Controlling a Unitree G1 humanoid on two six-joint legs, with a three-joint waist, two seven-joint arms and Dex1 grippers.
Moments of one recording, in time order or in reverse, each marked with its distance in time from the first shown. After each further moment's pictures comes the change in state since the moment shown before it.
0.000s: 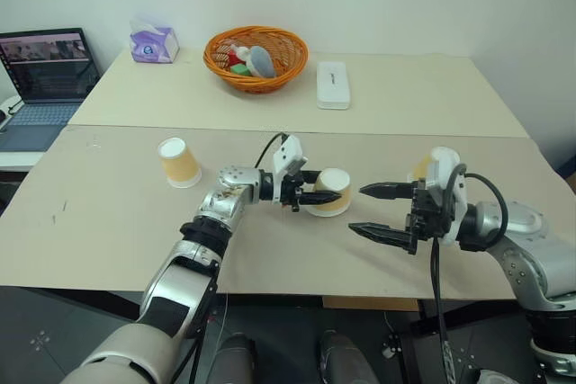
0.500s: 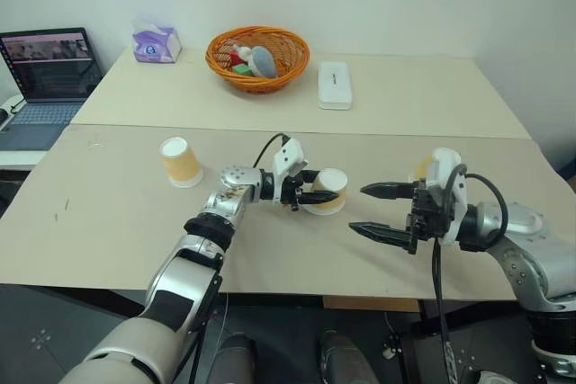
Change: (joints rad) left arm -0.051 -0.022 0.022 0.126 0.043 -0.115 0.014; right arm 0.033 -0.036 -0.006 0.003 -0.004 0.000 0.006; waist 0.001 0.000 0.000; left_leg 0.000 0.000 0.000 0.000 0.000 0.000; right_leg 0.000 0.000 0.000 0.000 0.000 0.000
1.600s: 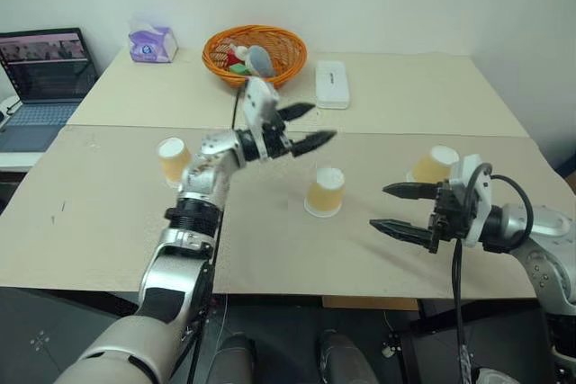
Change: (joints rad) left arm 0.033 0.069 0.249 -0.486 -0.227 0.342 0.183; right arm 0.003 -0.021 -0.077 0.038 0.006 0.000 0.012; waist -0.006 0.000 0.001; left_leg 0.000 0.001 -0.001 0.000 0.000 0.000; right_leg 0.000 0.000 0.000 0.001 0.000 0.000
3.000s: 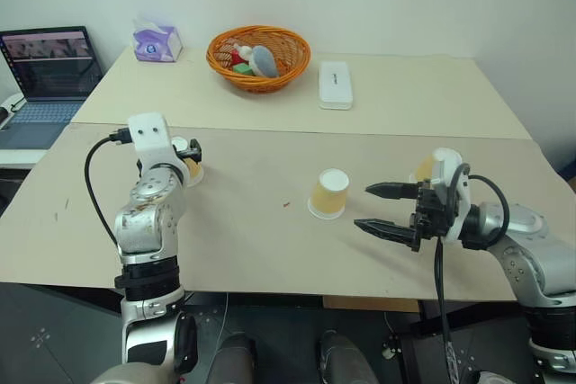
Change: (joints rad) left arm 0.322 -0.022 0.214 -0.539 0.256 0.541 1.150; right arm -0.038 0.070 0.071 0.042 -0.011 -0.029 0.010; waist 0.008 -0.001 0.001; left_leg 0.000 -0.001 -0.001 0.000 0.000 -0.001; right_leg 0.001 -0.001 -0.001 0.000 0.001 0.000
